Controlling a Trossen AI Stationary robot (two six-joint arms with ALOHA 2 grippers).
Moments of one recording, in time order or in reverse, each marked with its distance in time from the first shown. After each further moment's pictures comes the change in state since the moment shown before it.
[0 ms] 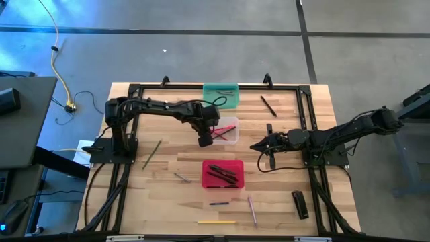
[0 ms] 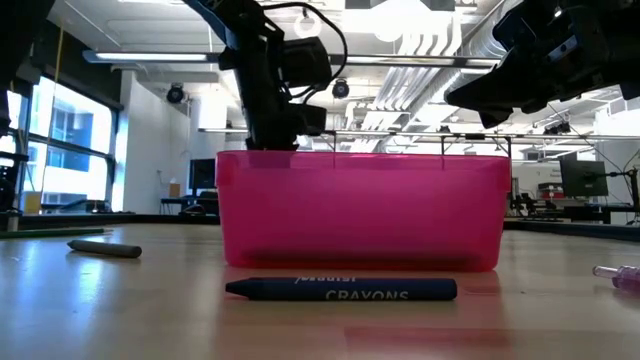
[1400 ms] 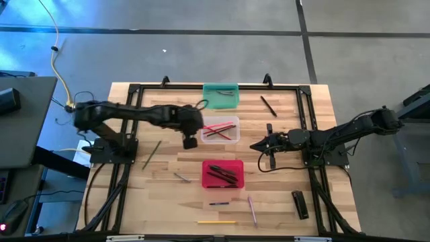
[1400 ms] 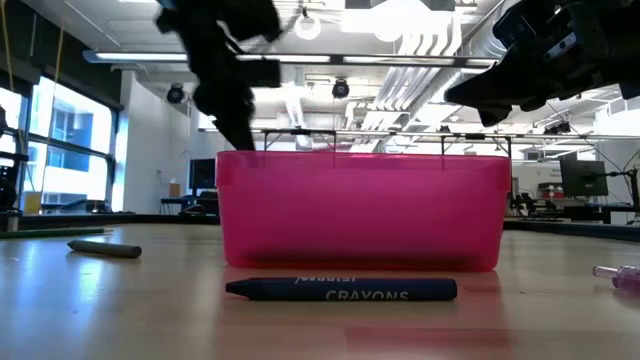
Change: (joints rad) left arm -0.074 -0.335 -0.257 0.083 -0.138 0.097; right arm 0.000 0.000 0.000 0.015 0.000 0.000
